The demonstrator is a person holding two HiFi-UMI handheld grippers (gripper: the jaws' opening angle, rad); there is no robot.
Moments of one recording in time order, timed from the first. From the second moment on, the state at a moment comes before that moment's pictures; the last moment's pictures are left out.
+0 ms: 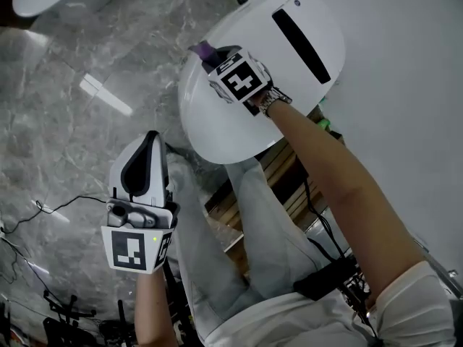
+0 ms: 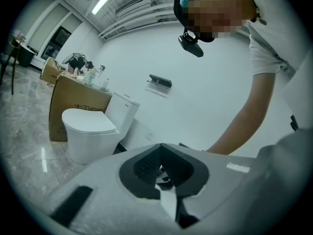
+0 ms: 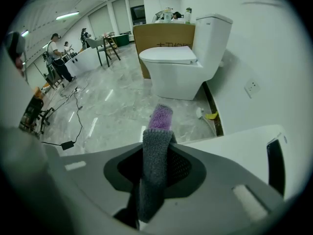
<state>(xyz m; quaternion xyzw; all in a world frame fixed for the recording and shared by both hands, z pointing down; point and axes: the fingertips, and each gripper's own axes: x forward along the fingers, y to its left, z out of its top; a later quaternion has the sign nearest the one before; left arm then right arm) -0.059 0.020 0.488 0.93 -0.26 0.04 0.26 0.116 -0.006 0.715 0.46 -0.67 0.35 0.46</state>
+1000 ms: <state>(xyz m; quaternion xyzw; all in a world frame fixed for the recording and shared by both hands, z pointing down) 0.013 0.057 0.483 0.95 -0.15 0.08 0.25 -0.069 0.223 0.735 0.19 -0.78 0.32 0.51</state>
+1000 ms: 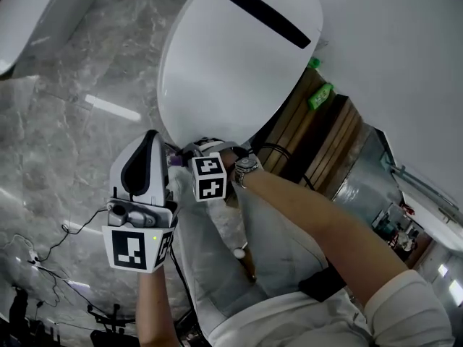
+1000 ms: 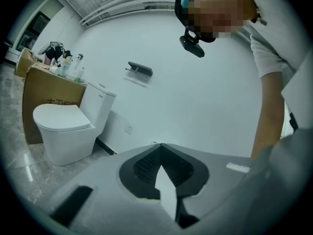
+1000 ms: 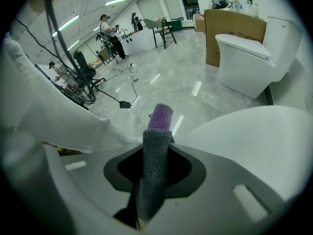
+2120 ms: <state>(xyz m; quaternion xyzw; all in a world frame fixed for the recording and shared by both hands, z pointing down) 0.353 0.154 0.438 0.97 -0.06 0.08 0.24 0.566 0.267 0.671 0.57 -0.56 0.42 0.43</state>
